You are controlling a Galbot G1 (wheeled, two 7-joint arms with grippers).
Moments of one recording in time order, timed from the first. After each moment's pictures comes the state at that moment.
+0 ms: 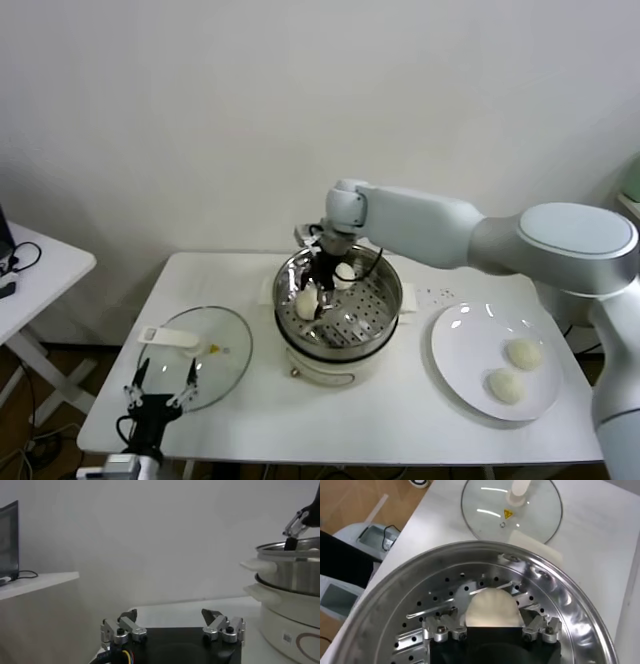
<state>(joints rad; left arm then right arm) 1.66 -1.48 -0.72 -1.94 -0.05 -0.08 0.04 0.54 1.34 -1.40 1.01 0.59 -0.22 -1.13</state>
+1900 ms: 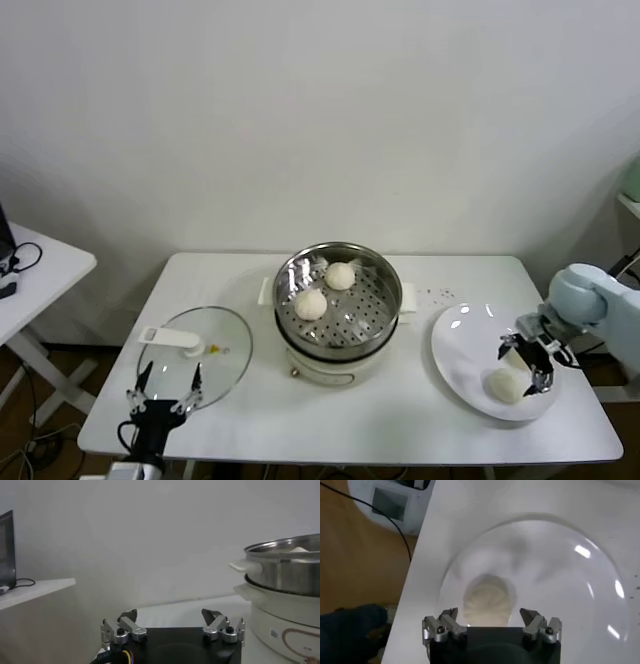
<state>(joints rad) 1.71 -1.50 -0.71 -2.00 0.00 -0.07 0.04 -0.04 0.44 -0.87 1.37 -0.13 0.01 -1.22</state>
